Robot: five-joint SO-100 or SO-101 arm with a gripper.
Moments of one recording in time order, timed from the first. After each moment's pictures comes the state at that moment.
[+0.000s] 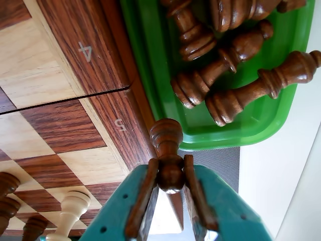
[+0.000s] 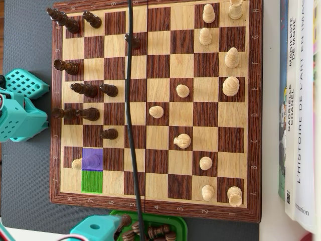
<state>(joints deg) 41.4 65.6 68.0 85.9 60.6</state>
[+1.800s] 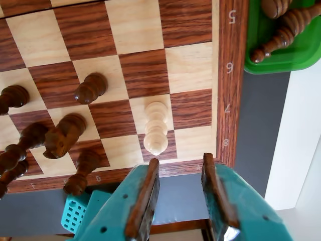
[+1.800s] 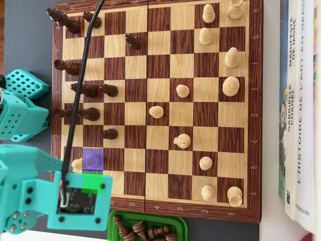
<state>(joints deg) 32.0 119.9 109.9 88.2 64.2</state>
